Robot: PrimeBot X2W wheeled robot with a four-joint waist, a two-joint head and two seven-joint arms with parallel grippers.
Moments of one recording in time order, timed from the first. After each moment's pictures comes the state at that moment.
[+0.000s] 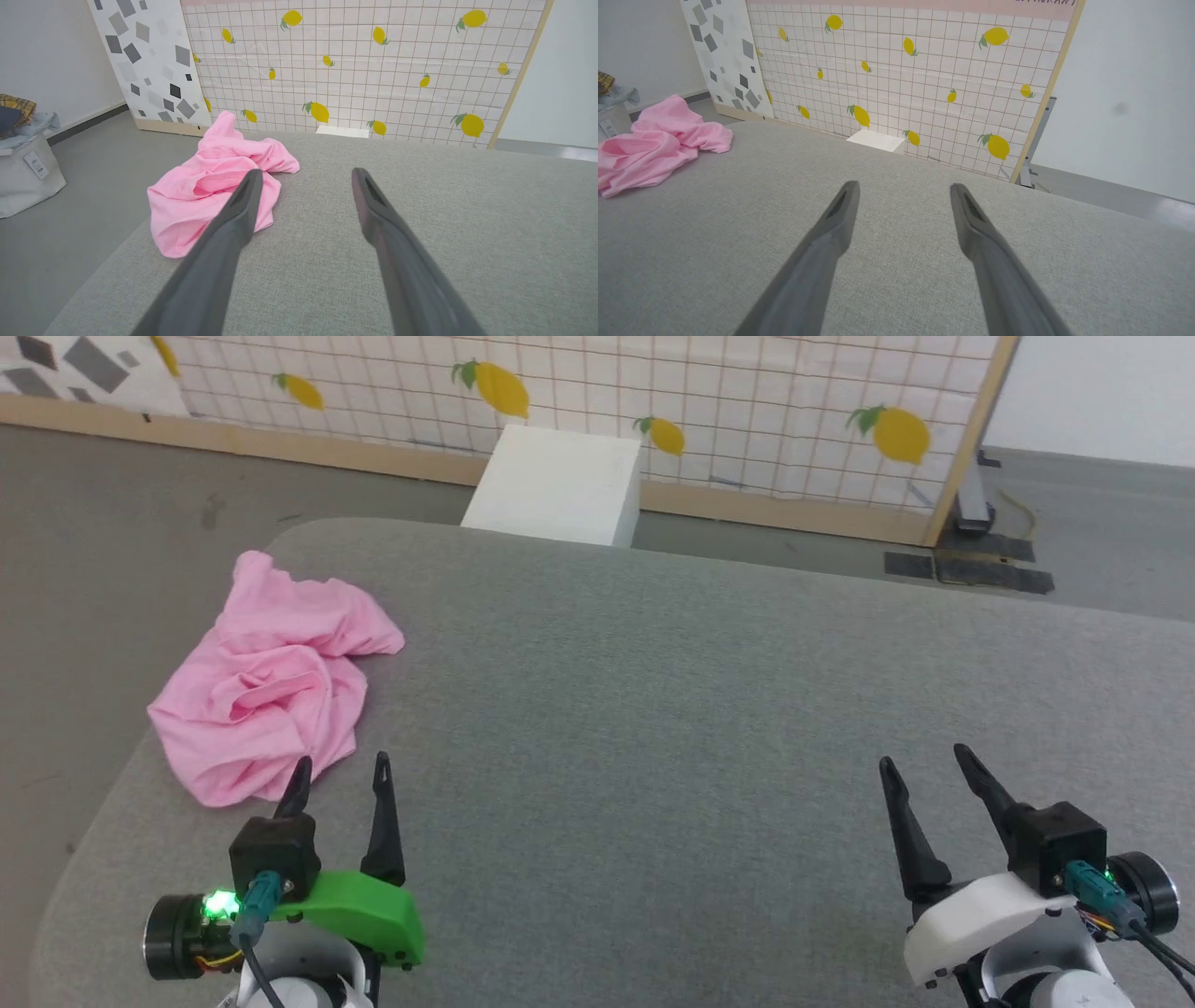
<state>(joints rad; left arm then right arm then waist) -0.01 0.07 -0.04 0.02 -0.06 0.06 -0.06 0.02 -0.05 0.00 0.01 0.01 0.13 -0.02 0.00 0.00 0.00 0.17</state>
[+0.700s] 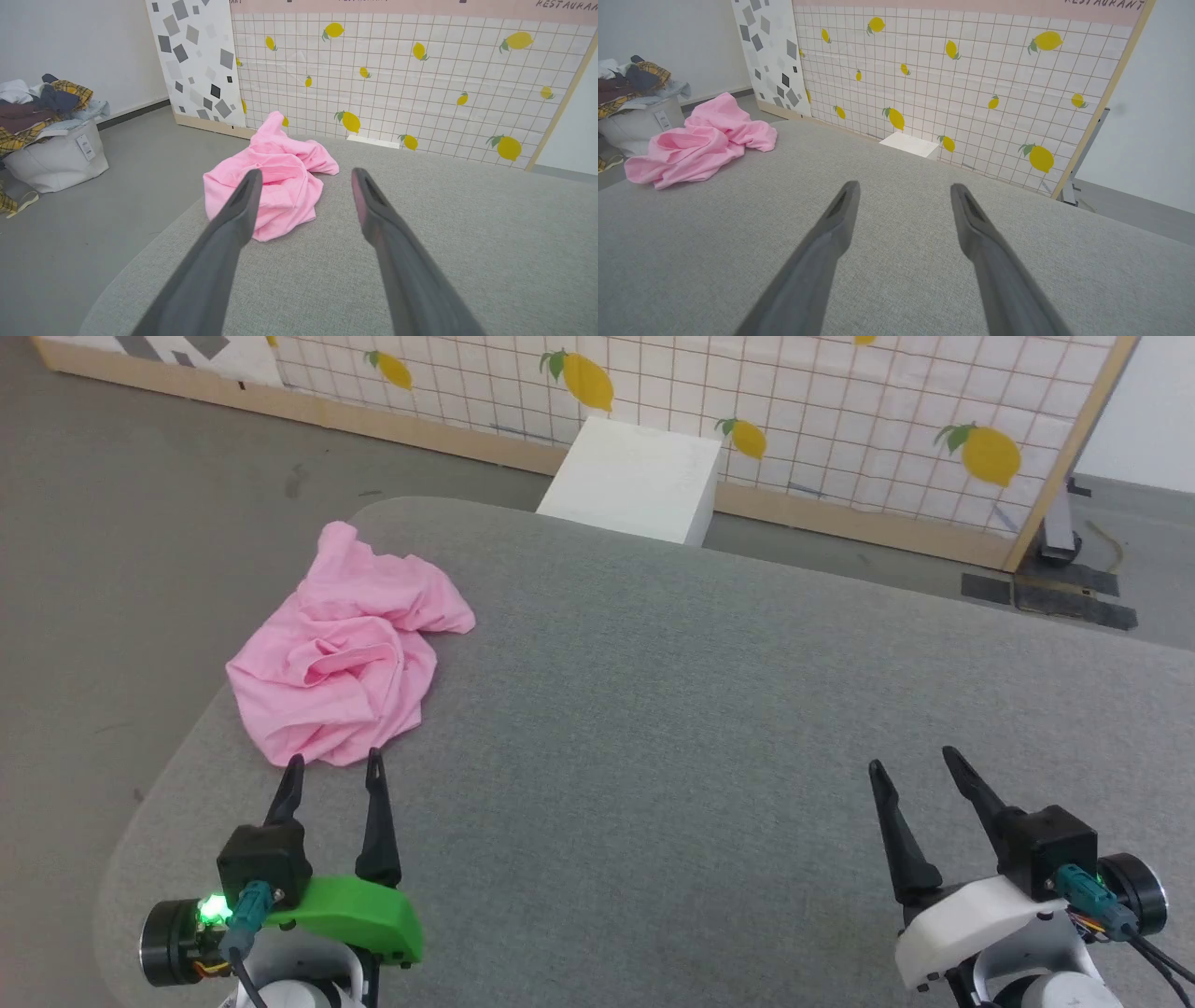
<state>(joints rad) -0.01 0.08 -0.05 0.01 -0.10 0.08 -0.11 0.02 -0.05 0.02 0.02 0.02 0.13 -0.04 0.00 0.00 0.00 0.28</state>
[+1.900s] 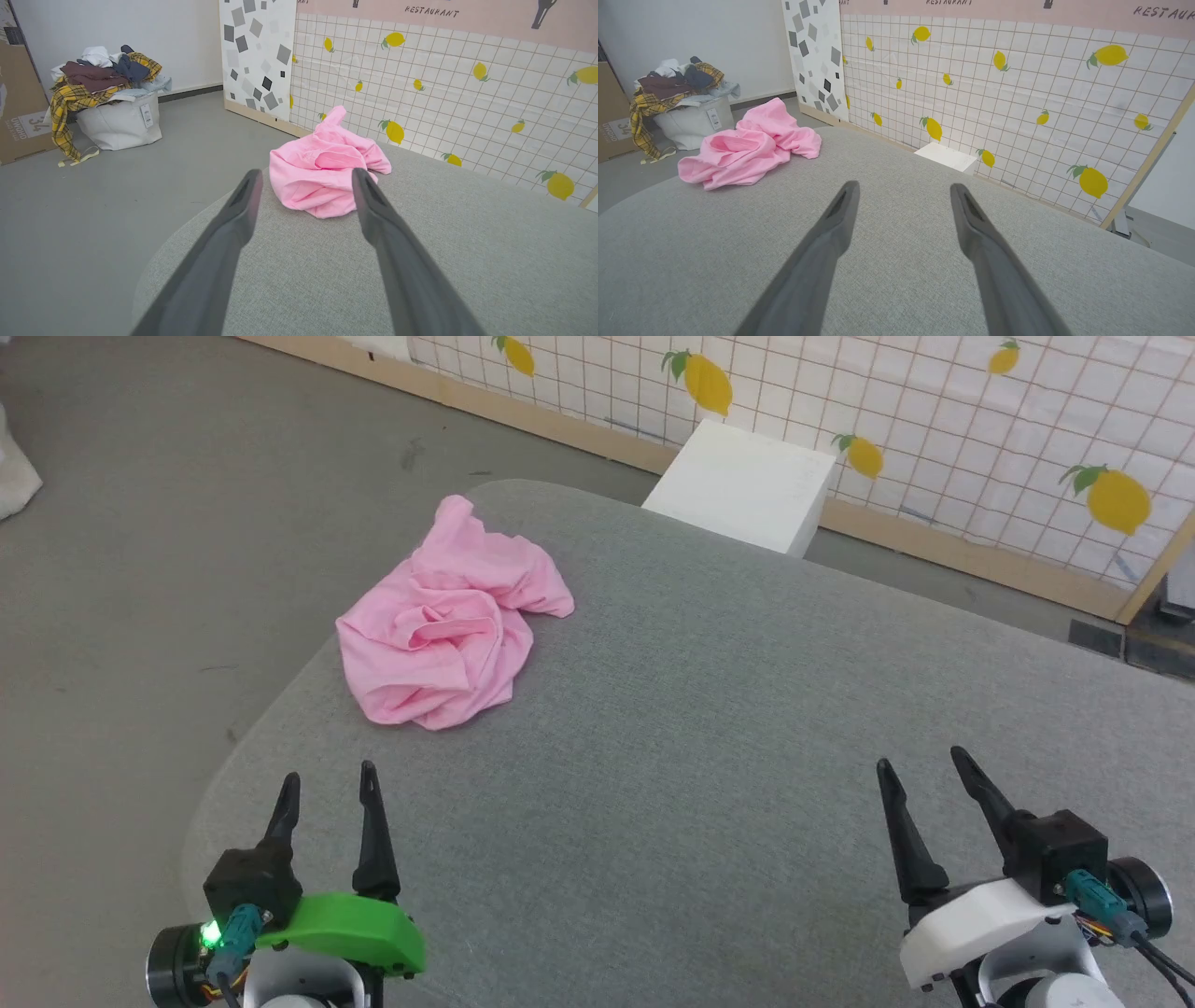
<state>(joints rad) 0.01 0.10 -0.09 0.03 -0.21 0.13 -0.17 0.02 -0.05 0.01 0.04 0.03 0.13 -0.07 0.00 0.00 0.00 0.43</state>
